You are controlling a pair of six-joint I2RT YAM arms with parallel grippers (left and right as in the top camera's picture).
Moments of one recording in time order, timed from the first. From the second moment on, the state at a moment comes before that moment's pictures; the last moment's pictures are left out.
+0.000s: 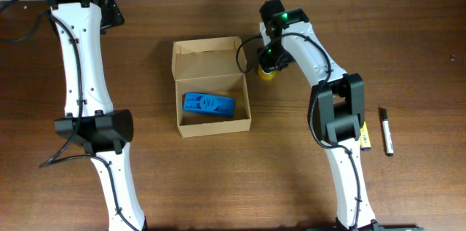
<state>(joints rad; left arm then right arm) 0.06 2.40 2.89 -1.68 -0.45 -0.36 0.27 2.57 2.29 -1.20 -0.01 0.03</state>
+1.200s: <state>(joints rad) 0.06 2.40 2.89 -1.68 -0.45 -0.36 0.33 2.09 2.29 -1.38 0.03 -0.08</state>
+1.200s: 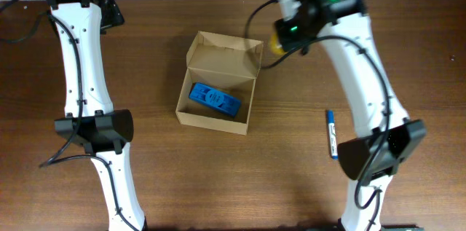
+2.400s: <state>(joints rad) 0.06 2.40 2.89 -1.68 -0.45 -0.36 0.67 2.36 2.29 -1.41 -0.08 -0.47</state>
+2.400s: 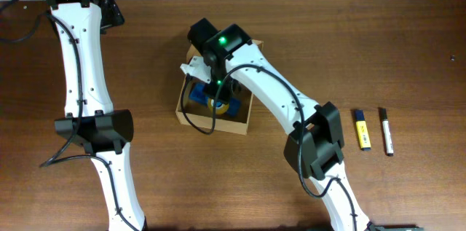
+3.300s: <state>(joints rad) 0.06 2.40 2.89 -1.68 -0.45 -0.36 0.67 2.22 2.29 -1.45 0.07 -0.38</state>
